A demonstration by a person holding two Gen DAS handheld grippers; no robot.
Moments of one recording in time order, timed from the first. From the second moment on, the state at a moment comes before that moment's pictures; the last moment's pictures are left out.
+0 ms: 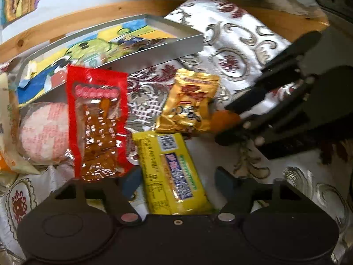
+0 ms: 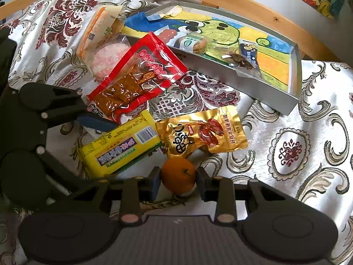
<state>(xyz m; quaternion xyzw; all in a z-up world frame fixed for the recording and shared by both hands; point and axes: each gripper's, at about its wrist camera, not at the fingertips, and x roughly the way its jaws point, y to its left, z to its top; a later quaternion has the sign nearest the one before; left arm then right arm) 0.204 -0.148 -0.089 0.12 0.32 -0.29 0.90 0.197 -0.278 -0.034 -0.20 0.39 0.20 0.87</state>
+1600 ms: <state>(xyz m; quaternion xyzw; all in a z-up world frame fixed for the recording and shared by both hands) 0.147 -0.105 -0.064 0.10 0.33 -0.20 0.92 0.149 -0.229 -0.034 -0.26 0.29 0.24 0.89</state>
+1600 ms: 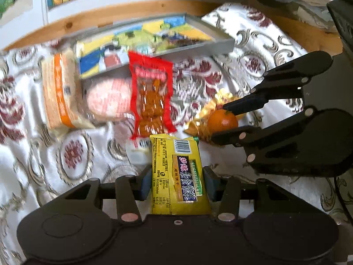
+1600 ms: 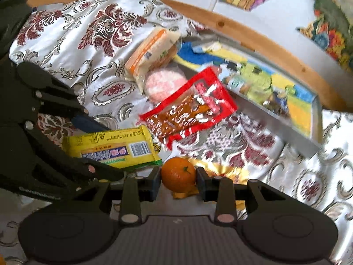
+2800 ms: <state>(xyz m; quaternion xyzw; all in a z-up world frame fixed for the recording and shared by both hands) 0.277 -0.054 0.023 -0.06 0.10 -0.12 0.99 0.213 -0.210 -0.005 -0.21 0.06 -0.03 0.98</state>
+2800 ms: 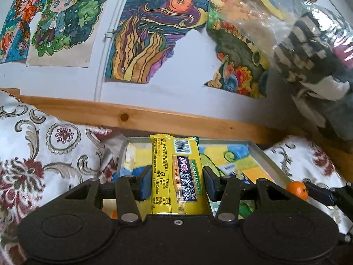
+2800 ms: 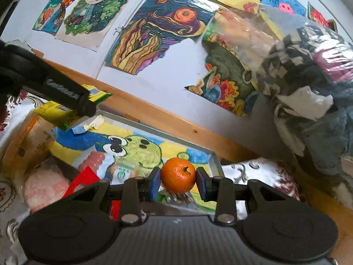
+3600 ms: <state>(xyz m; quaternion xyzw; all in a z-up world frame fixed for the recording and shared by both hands) 0.328 -0.072 -0.015 -0.01 0.13 -0.19 0.97 0.264 -0.177 -0.038 -0.19 0.11 -0.02 0.98</state>
